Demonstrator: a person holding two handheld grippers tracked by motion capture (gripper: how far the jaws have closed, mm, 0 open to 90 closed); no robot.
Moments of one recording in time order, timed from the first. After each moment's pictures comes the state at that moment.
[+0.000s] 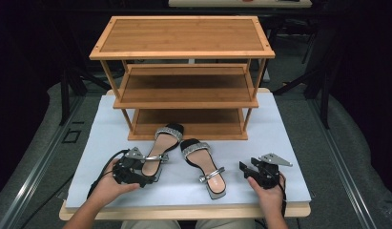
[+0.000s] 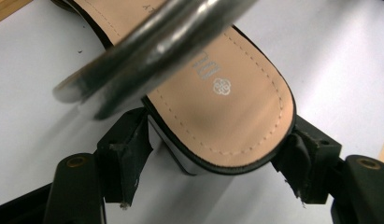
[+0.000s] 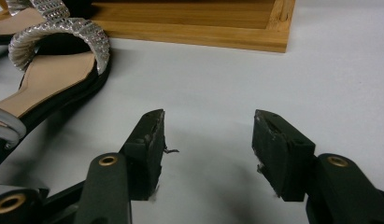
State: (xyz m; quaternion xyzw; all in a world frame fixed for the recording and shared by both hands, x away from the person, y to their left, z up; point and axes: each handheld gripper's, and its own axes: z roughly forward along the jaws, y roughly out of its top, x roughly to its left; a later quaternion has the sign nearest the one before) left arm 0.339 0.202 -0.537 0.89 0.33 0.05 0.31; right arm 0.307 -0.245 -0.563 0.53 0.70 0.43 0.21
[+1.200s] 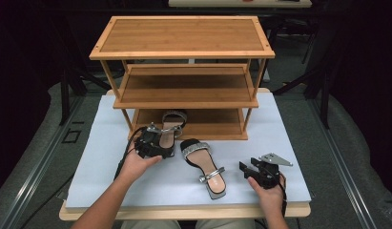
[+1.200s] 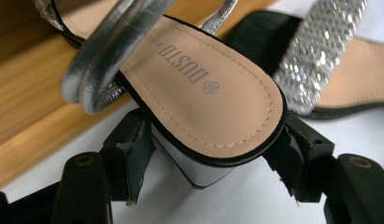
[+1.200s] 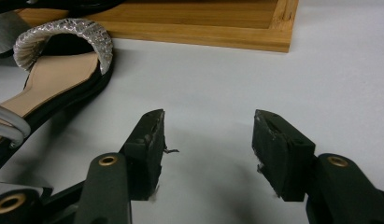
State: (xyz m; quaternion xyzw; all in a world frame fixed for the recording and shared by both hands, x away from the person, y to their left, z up) left arm 0.412 0.147 -0.519 0.85 0.40 0.10 0.33; right arm 0.307 -0.246 -0.563 0.53 0.70 0.44 0.20
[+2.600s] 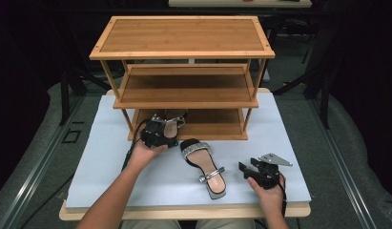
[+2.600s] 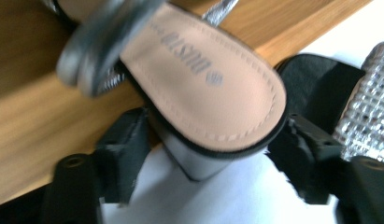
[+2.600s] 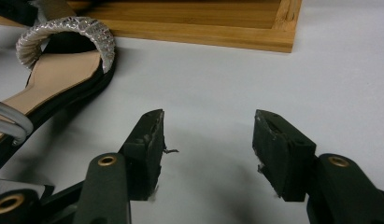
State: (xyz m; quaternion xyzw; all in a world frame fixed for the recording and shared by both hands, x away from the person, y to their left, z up) left arm 0.446 0.142 -0.532 0.84 0.42 0.10 0.33; right arm 0.307 -0.245 -0.563 0.52 0.70 0.44 0.20
